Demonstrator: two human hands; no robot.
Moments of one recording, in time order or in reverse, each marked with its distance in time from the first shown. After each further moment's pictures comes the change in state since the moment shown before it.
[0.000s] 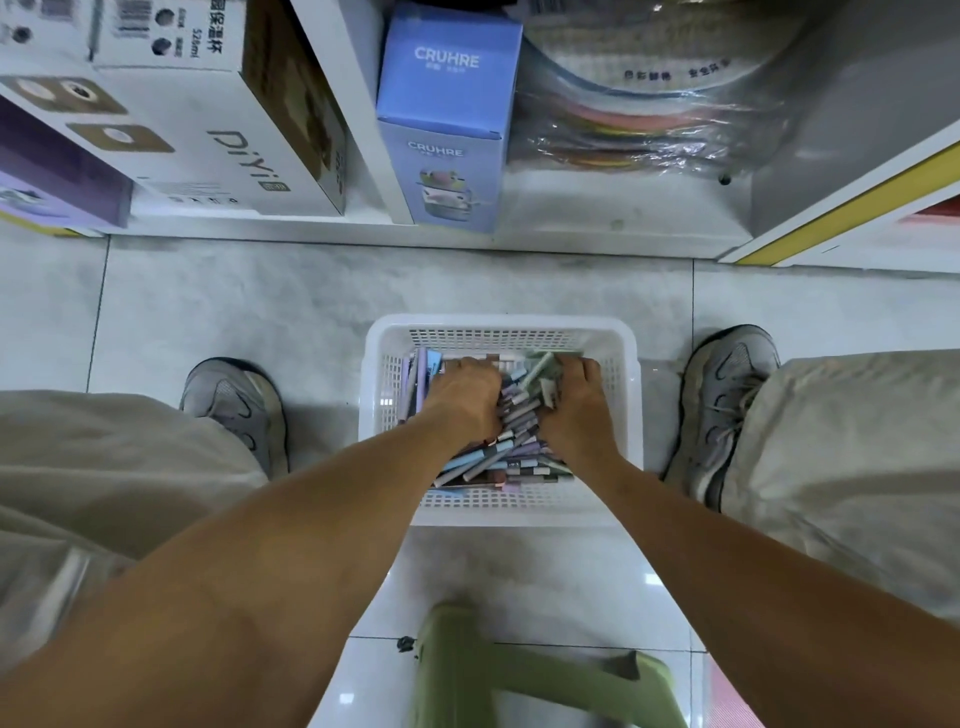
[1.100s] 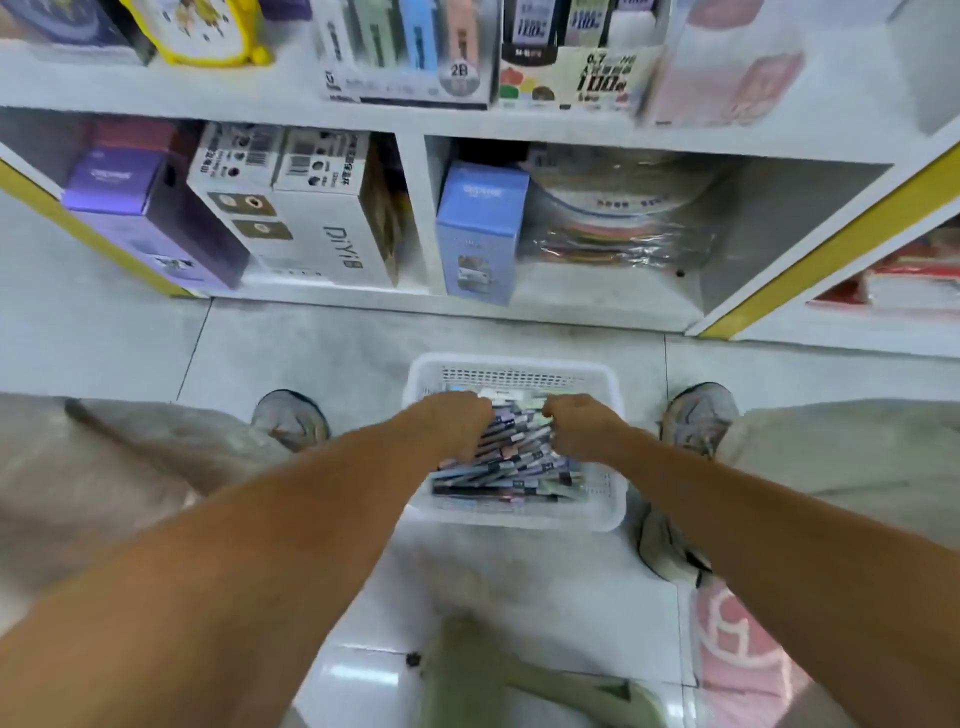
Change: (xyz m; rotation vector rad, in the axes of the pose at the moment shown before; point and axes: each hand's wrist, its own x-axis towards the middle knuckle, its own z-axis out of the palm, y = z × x) left_hand -0.087 -0.002 -0.083 0.272 -0.123 0.133; right_hand 0.004 -0.057 -0.079 -0.438 -0.579 -0.075
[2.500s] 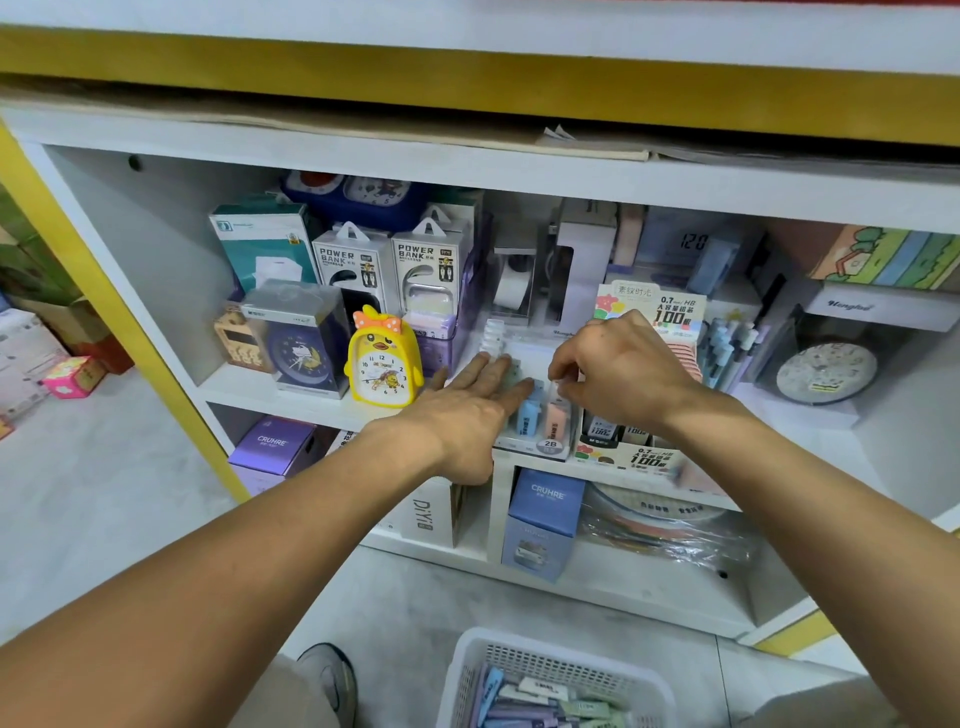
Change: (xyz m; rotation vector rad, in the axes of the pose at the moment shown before) left_hand -0.165 -0.098 -0.264 0.057 0.570 -0.176; right_hand -0.113 -0.216 -0.326 -0.488 0.900 -0.556
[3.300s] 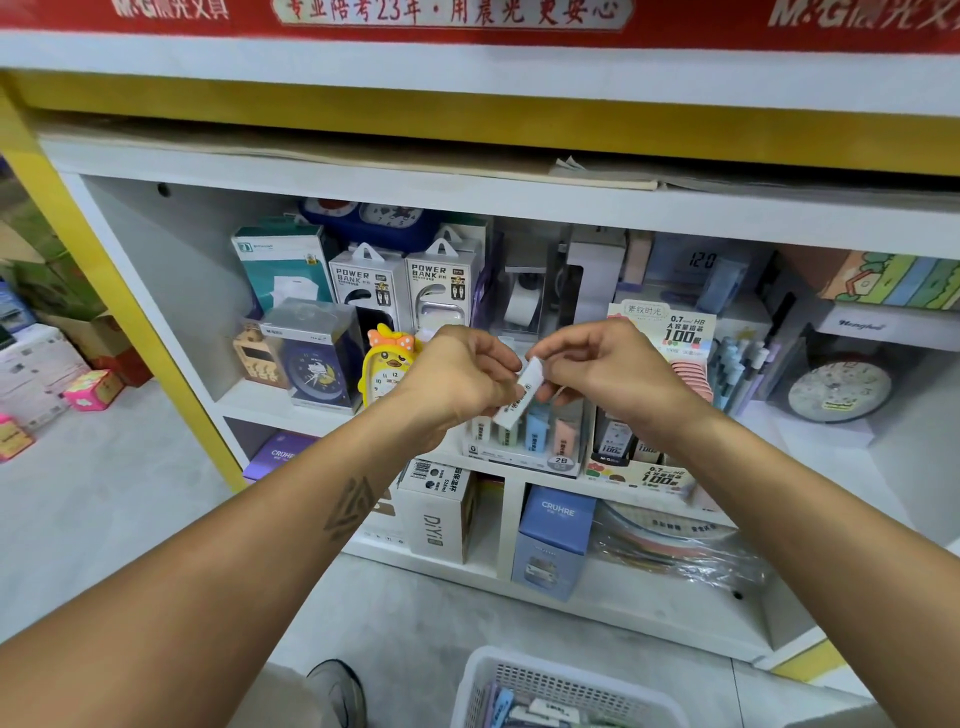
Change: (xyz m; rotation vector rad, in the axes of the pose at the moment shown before) left_hand -0.008 -0.009 -0.037 -1.348 0.401 -0.201; right_hand 0.005 -0.023 -0.011 1.075 0.002 0.295
